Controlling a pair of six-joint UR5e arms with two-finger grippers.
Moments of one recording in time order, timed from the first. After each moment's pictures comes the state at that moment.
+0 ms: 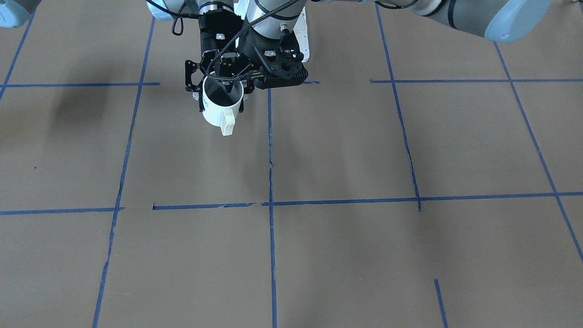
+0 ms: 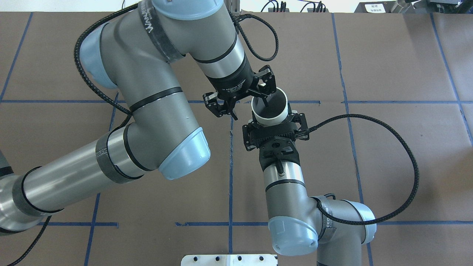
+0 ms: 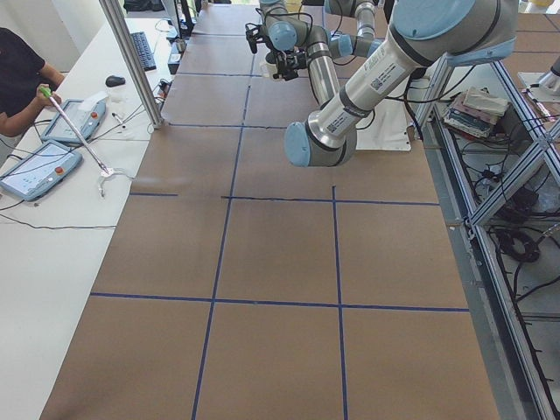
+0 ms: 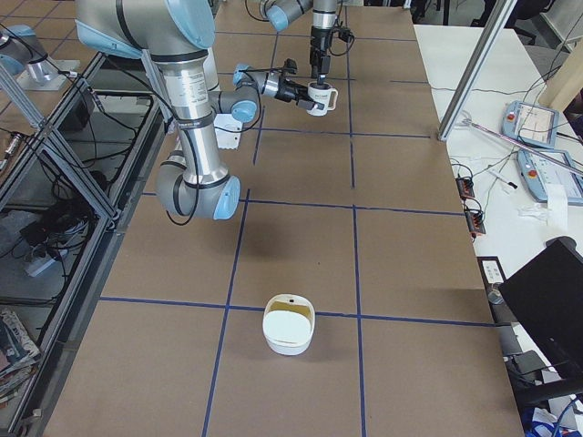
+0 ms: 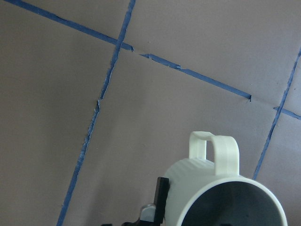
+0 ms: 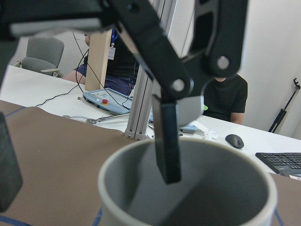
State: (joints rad) left arm -0.65 -2.56 -1.70 -1.47 -2.17 -1.56; right arm 0.16 -1.13 1.91 -1.31 0.47 1.01
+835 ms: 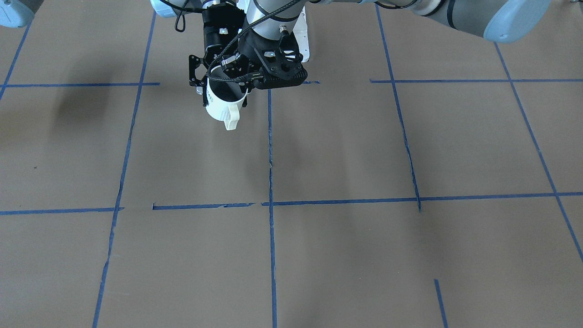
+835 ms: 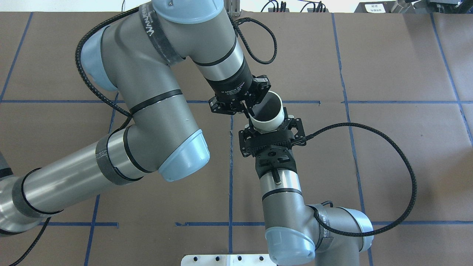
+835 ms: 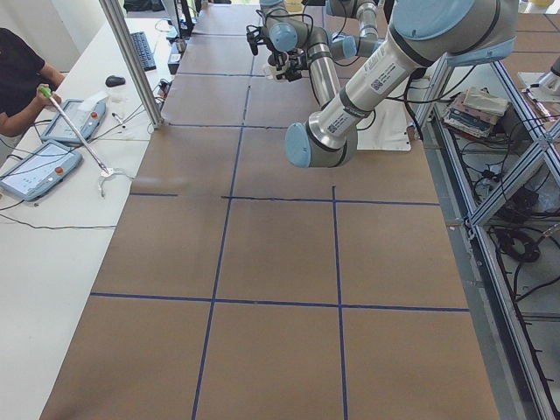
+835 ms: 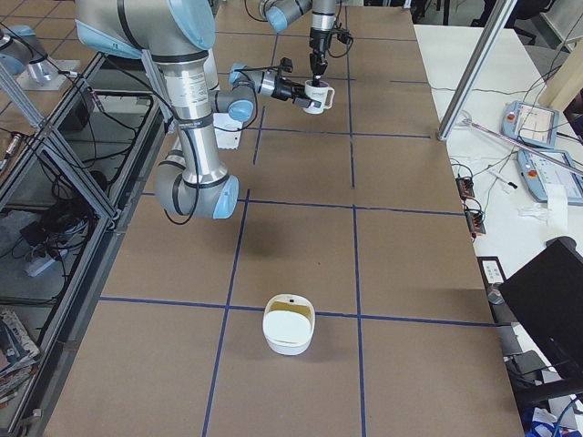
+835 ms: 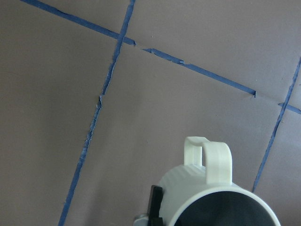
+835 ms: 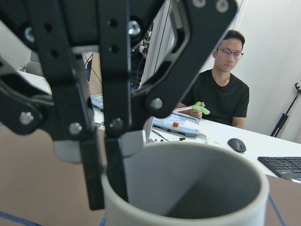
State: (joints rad) left arm -0.65 -2.55 -1.71 -1.45 -2.17 -1.56; right arm 0.13 -1.12 1.91 -1.30 0.43 1.00
